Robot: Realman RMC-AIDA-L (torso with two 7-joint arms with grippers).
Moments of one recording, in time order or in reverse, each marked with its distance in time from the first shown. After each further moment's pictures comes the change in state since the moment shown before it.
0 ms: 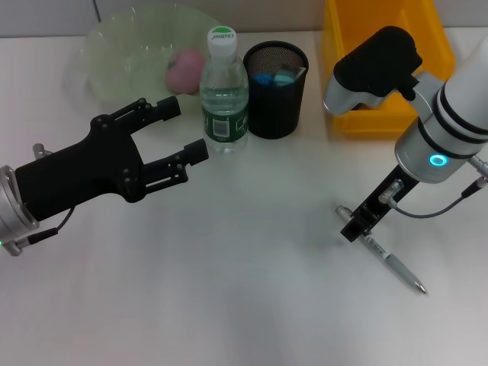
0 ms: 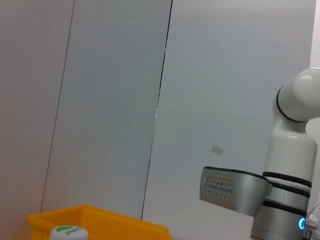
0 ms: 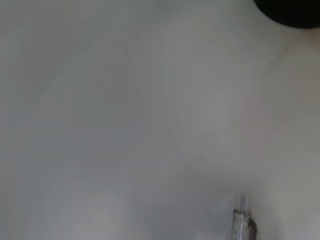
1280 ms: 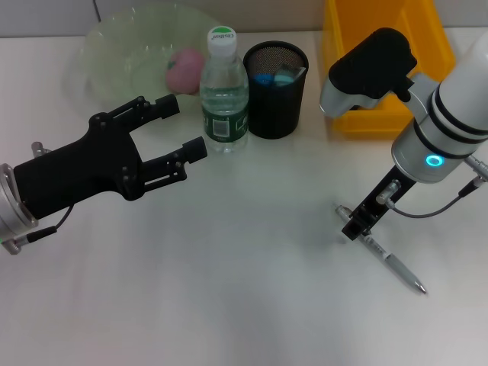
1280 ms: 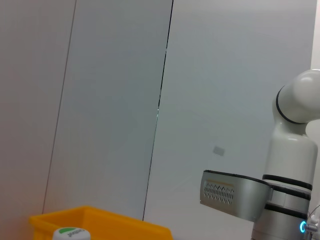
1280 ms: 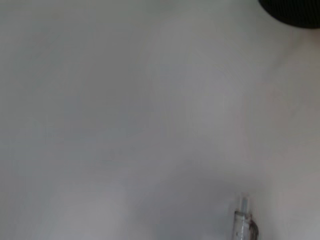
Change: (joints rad) left arm -0.002 0.002 -0.005 0.000 0.000 0.000 0.000; right arm 0.015 0.000 -0.012 0.024 -0.001 0.011 -0.004
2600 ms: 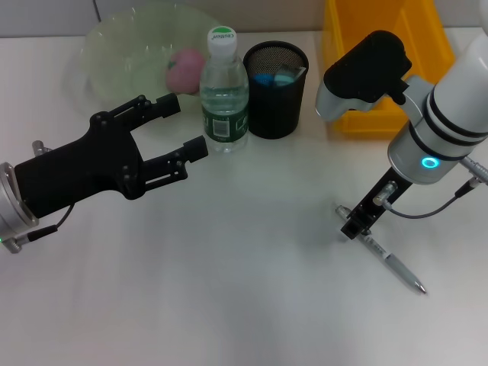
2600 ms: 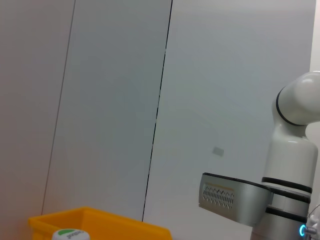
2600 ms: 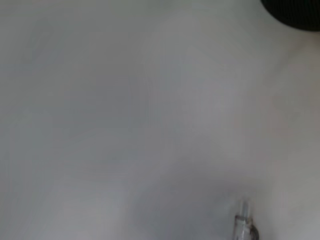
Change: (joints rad) left arm -0.003 0.000 0.000 0.000 0.000 0.000 0.000; right arm 0.003 0.000 -0.026 0.006 -0.001 0.018 0.007
